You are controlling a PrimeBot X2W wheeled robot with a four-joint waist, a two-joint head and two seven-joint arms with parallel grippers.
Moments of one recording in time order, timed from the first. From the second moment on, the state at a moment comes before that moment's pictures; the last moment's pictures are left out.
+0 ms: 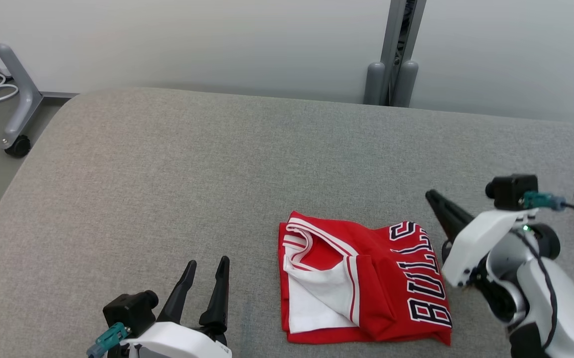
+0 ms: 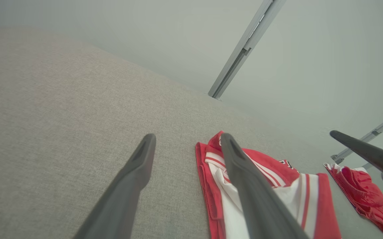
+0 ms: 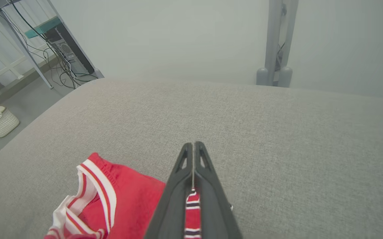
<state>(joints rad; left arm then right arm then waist) -0.06 0.21 -0.53 0.14 -0.83 0.17 -0.24 -0.44 -0.21 0.32 0.47 0.55 0.13 0.16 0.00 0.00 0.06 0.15</state>
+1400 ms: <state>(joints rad) -0.06 0.24 -0.50 0.11 -0.83 0.20 -0.24 -0.33 -0.22 0.58 0.30 0.70 0.13 0.02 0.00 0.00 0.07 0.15</state>
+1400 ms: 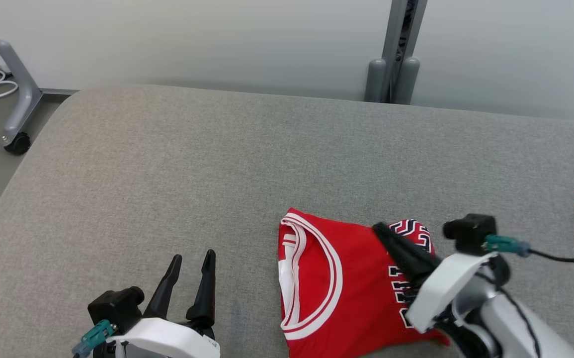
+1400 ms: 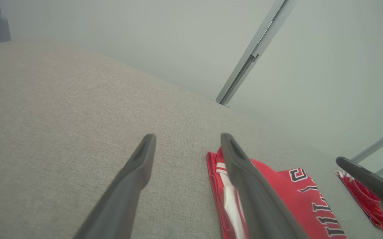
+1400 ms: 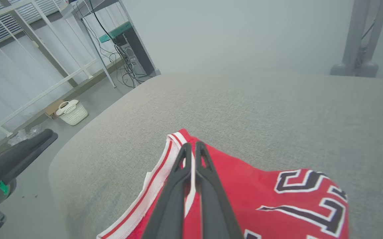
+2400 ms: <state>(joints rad) -0.07 0.25 -0.53 0.10 -0.82 0.20 -0.23 -0.22 -0.29 0.24 0.41 0.74 0.13 0.44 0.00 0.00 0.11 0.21</state>
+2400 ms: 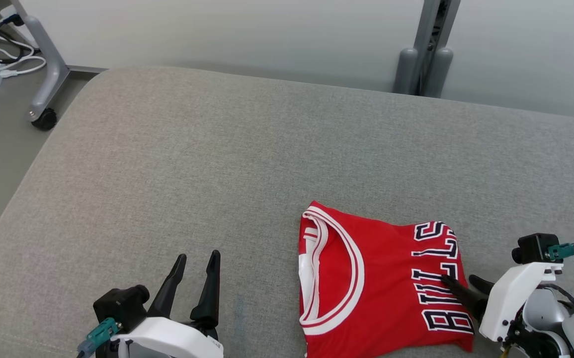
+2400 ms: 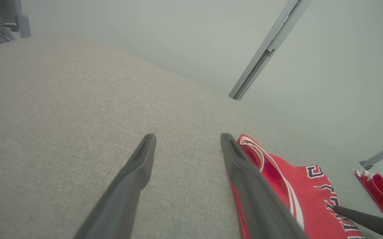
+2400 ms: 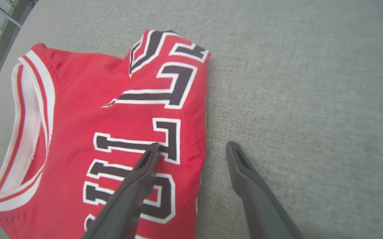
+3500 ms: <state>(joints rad) -0.08 0.25 -0.53 0.09 -0.81 0.21 -0.24 -0.33 -0.43 0.23 0.28 0.69 0.13 0.50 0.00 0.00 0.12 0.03</state>
